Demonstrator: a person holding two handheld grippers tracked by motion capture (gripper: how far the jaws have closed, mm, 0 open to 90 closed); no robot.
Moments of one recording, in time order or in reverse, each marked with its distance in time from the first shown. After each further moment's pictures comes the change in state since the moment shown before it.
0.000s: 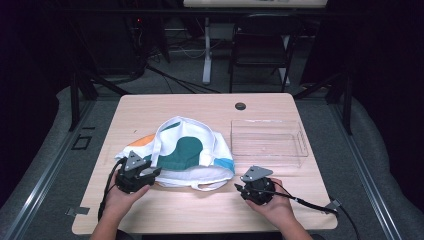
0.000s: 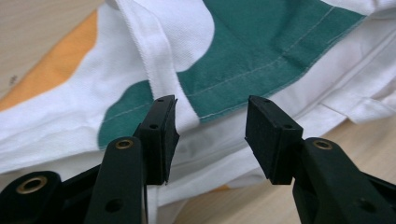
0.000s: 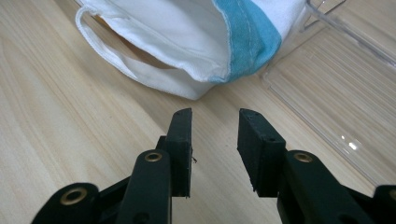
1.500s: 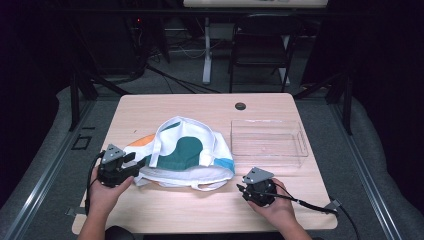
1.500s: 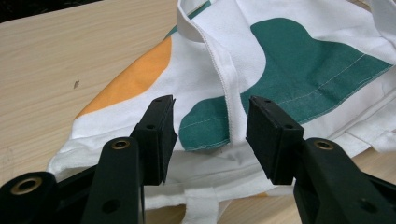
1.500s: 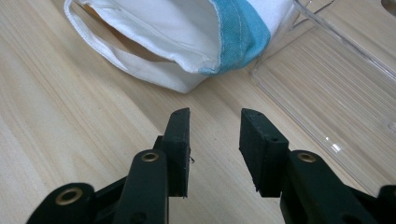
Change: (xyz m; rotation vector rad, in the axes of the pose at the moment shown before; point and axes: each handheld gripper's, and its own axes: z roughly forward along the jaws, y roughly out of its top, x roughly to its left) left arm 0.036 0.004 -0.030 -0.080 0.061 -0.096; right arm 0.001 -0.005 -0.003 -0.010 -0.045 -0.030
